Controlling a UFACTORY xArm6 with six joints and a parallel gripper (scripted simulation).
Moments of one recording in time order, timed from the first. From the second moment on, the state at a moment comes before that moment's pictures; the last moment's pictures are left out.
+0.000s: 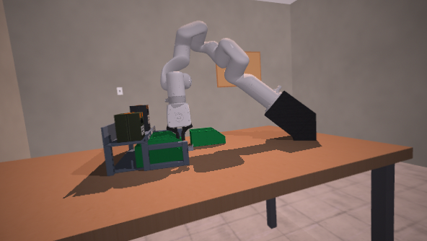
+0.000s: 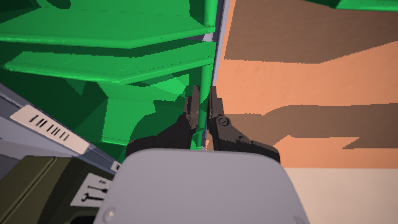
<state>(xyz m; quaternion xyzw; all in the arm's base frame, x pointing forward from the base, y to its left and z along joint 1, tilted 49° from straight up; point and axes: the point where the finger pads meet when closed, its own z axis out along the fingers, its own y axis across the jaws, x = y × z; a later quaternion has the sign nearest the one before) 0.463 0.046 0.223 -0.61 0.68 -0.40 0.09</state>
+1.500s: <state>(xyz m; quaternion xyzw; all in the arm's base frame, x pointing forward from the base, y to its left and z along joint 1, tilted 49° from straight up) 0.452 0.047 0.217 -0.61 0.68 -0.40 0.09</state>
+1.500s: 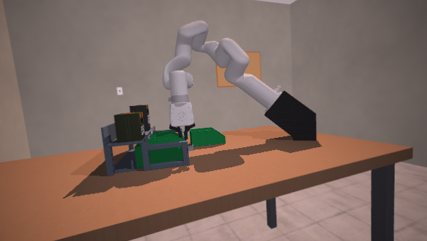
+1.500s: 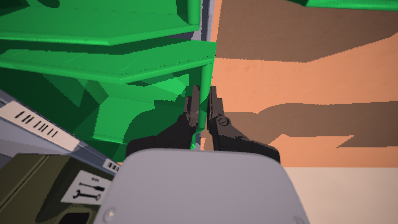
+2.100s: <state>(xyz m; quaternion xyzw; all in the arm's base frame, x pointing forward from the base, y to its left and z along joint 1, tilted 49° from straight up) 0.426 0.044 0.194 -0.61 0.68 -0.40 0.09</state>
